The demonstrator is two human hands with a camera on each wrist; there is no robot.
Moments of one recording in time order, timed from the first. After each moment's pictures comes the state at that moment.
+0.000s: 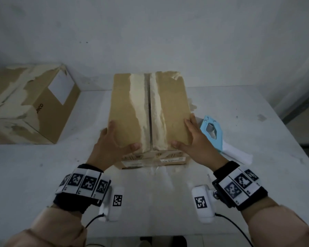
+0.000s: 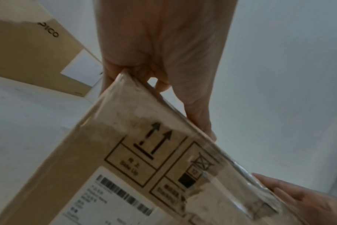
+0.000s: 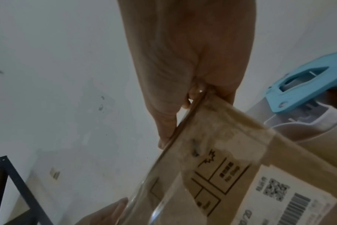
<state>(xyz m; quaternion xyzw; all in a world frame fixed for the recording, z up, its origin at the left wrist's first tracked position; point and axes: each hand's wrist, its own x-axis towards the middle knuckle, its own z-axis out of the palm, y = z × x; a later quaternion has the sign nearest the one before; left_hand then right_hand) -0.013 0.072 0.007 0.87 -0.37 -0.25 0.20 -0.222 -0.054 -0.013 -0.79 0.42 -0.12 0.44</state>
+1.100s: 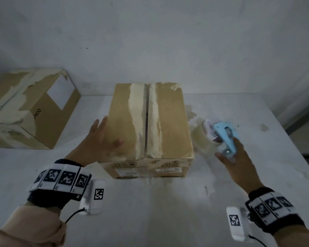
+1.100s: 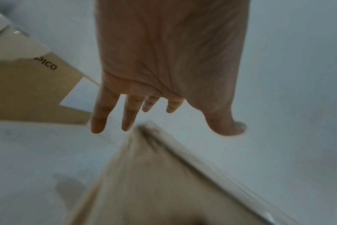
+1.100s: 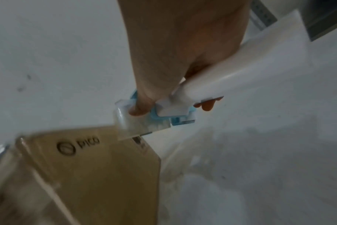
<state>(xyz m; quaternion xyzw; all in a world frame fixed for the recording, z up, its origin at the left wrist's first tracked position) 0.027 0.059 0.018 0.84 -0.41 -0.28 0.20 -0.326 -0.119 -0.086 -0.75 0.55 -0.23 0.29</state>
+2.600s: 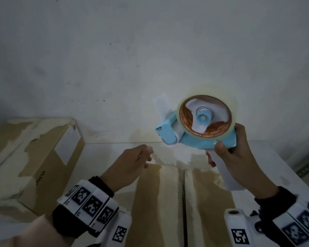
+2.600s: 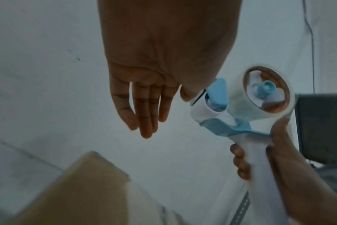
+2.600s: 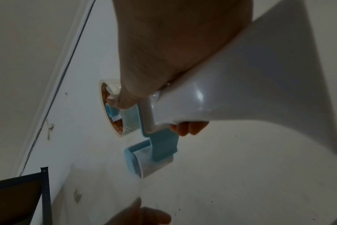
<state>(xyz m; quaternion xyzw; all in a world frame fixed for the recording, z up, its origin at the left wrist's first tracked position) 0.092 -0.028 0.067 0.68 -0.56 -0.28 0.37 -0.134 -0.142 0.076 -0.71 0.20 -0.46 0.49</state>
